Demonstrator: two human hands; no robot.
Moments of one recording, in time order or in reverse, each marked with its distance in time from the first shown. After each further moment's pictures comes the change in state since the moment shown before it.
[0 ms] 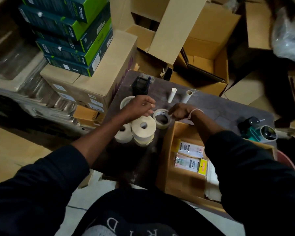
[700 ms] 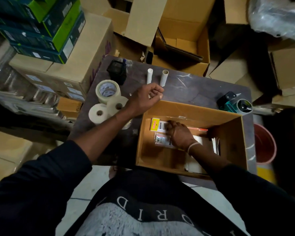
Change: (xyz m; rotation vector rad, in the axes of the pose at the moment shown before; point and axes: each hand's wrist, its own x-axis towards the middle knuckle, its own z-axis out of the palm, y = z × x) left_hand -0.017 0.043 0.123 0.183 0.092 0.335; right_hand -0.153 0.104 0.122 -0.554 0.274 -0.138
